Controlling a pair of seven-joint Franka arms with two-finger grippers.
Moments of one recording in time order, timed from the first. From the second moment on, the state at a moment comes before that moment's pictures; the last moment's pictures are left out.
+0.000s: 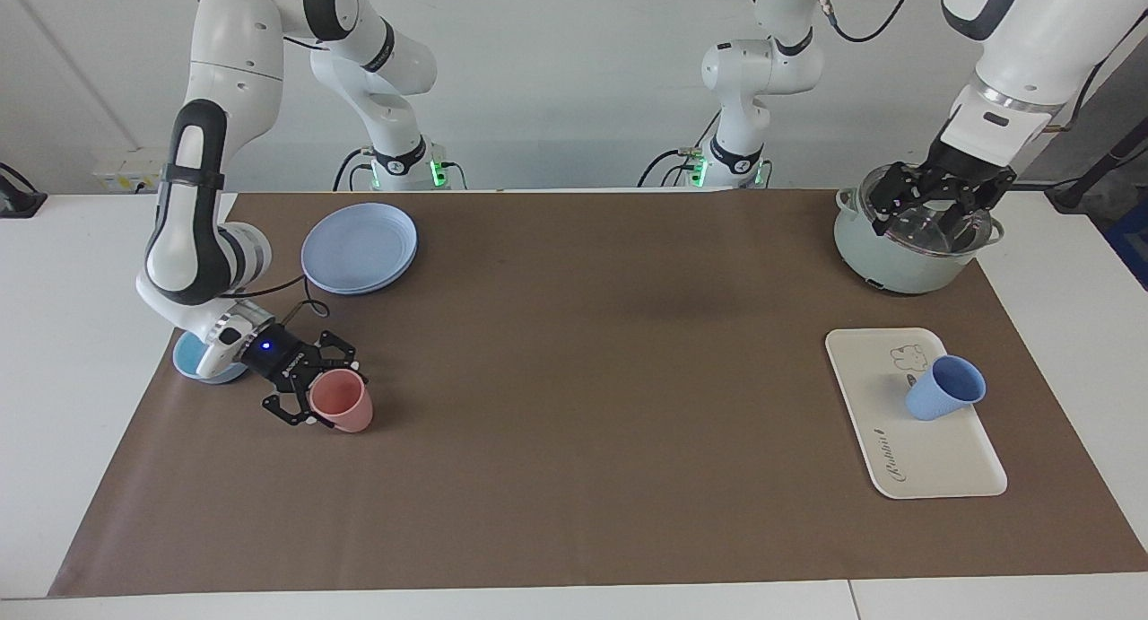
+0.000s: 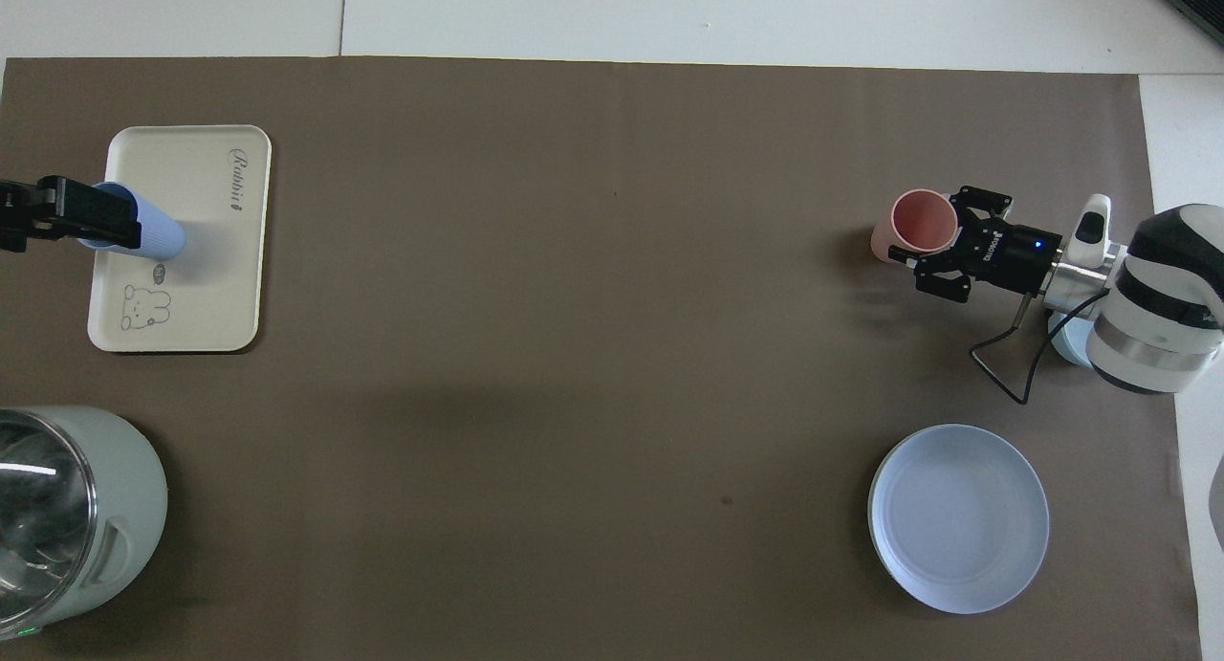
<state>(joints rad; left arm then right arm) -0.08 0.06 0.01 -1.48 0.00 1.57 -0.02 -0.12 0.44 -0.12 -1.95 1.45 2.06 -2.17</state>
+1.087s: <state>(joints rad) -0.06 0.06 0.00 -1.50 0.01 1.67 -0.05 -0.12 0.37 -0.12 -1.95 1.45 2.05 -2.06</state>
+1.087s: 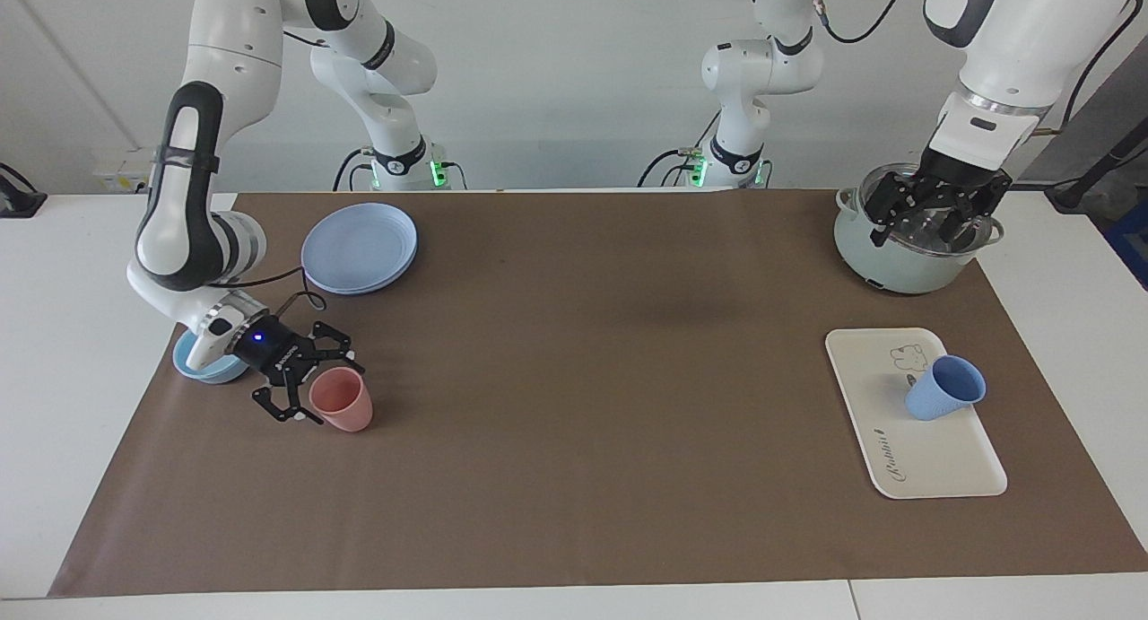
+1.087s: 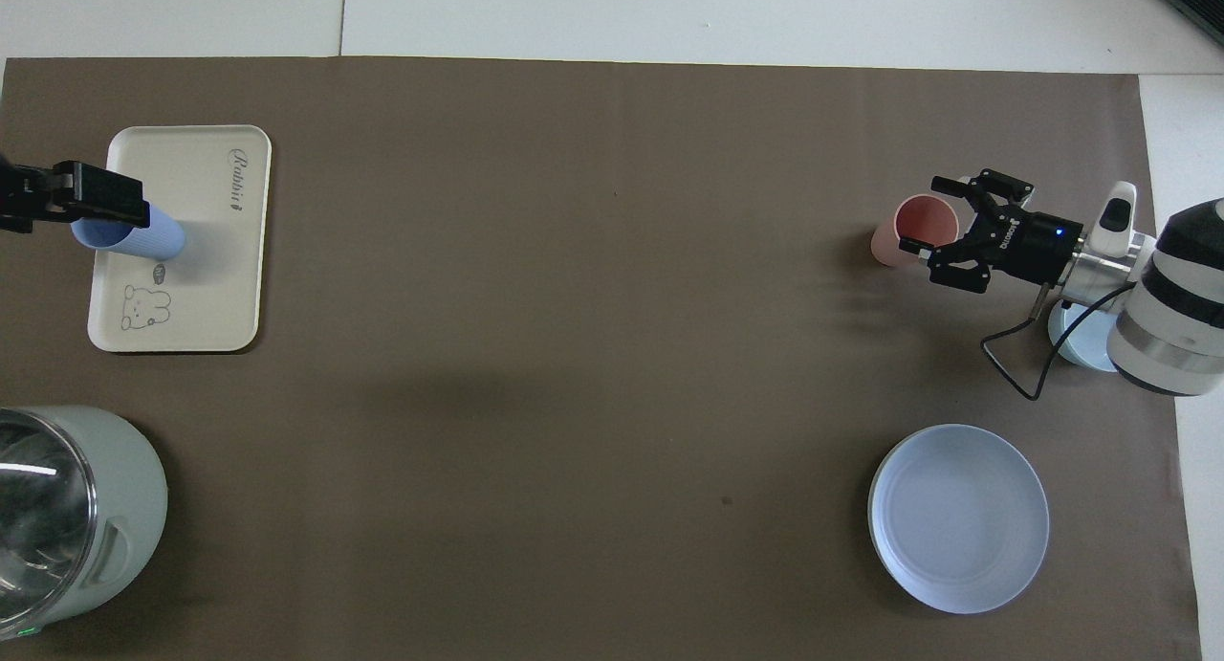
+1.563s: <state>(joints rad) -0.05 0.06 0.00 -1.51 0.01 1.67 -0.04 -0.11 0.17 -0.12 -1.92 1.13 2.08 -1.57</state>
